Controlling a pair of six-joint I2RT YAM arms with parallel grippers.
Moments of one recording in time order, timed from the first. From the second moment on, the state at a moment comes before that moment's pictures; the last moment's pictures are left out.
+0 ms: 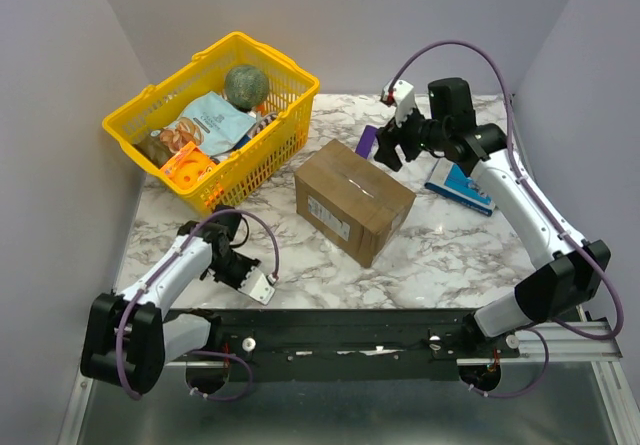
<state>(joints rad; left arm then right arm) -0.25 1.14 0.58 -0.99 0.41 1.86 0.40 1.50 1.53 -0.64 -0.37 -0.38</state>
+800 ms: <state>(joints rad) -0.45 1.14 0.95 -0.21 0.52 0.86 0.51 1.71 1.70 -0.63 -0.83 -0.02</state>
